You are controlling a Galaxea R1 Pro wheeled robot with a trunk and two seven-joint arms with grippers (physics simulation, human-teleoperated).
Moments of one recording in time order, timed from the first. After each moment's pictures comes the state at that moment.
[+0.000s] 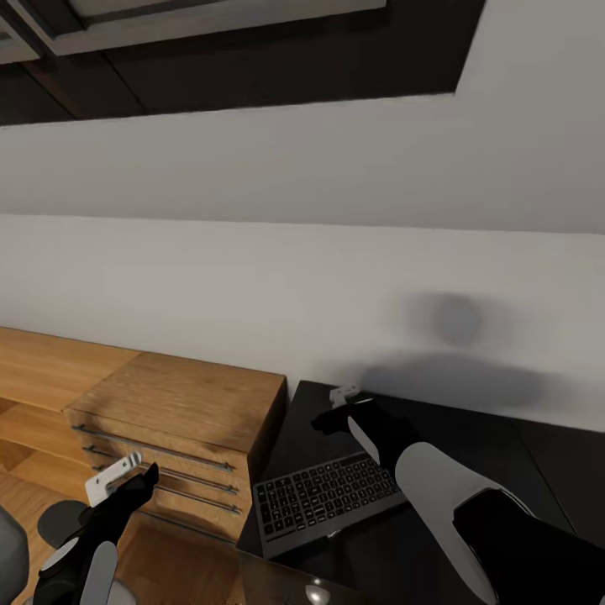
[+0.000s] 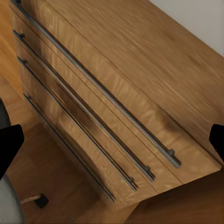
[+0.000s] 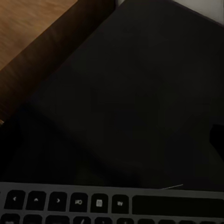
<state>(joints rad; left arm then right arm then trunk) -0.08 -0.11 0.31 -1.59 0.30 0.45 0.24 -0.97 0.15 0.40 -0.32 -0.16 0.42 0.12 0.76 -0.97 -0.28</state>
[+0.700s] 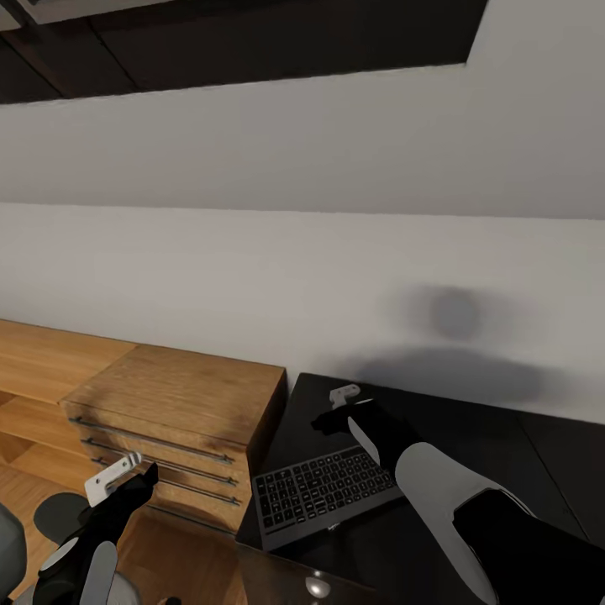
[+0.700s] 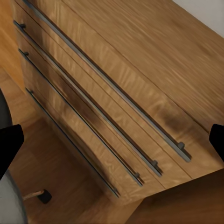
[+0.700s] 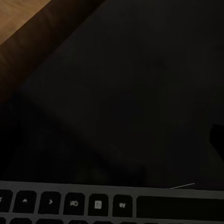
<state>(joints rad) -0.08 -0.10 0.31 -1.59 0.30 0.45 0.24 -0.97 0.15 0.40 -0.32 -0.16 0.42 0.12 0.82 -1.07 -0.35</state>
